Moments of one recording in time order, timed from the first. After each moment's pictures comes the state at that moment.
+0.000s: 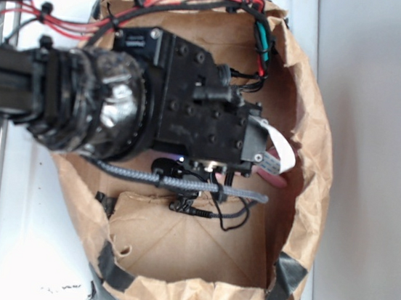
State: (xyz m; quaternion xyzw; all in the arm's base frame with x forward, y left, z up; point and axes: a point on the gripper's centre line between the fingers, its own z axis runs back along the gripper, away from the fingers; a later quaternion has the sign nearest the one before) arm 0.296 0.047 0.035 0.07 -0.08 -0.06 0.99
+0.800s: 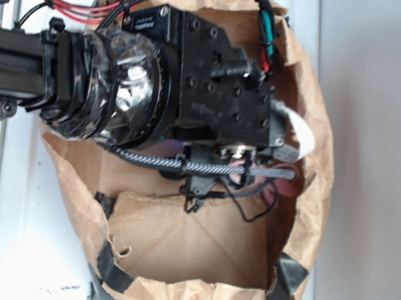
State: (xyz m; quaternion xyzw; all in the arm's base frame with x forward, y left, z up) arm 0.302 0.045 0.050 0.03 -0.07 -0.04 1.00
